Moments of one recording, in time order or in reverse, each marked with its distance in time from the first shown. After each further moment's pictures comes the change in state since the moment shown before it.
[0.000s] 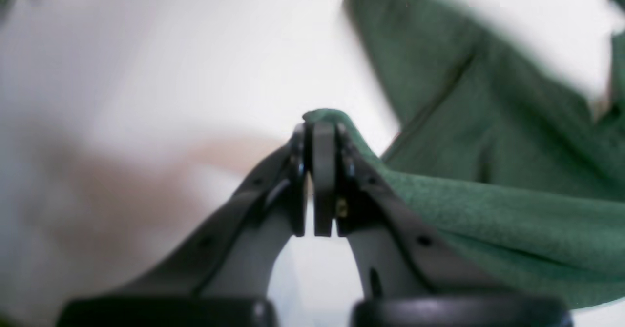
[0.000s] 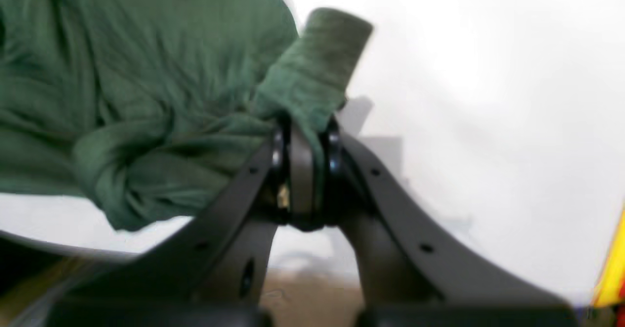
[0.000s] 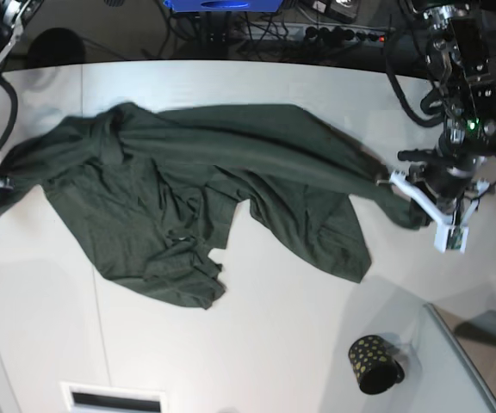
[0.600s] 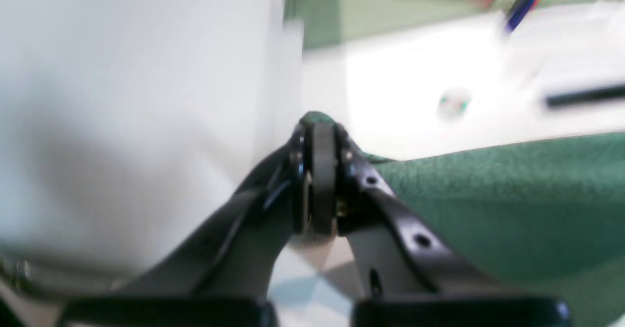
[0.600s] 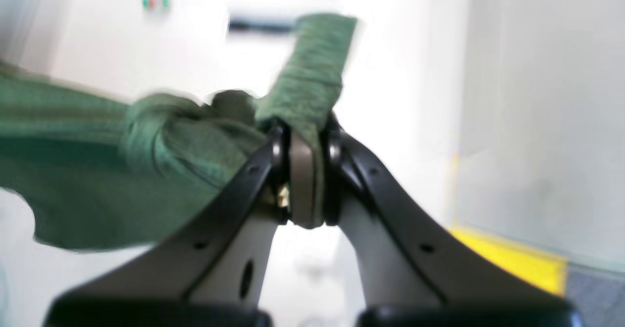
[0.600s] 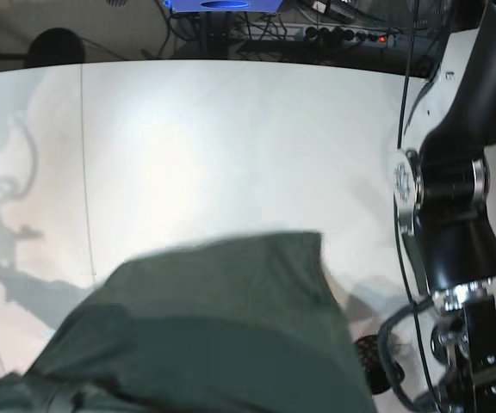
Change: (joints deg) left arm -59.6 3.6 13.3 -29.2 11.2 -0.2 3.7; right arm 59.6 17.2 -27.8 -36.6 0.2 -4.0 14.2
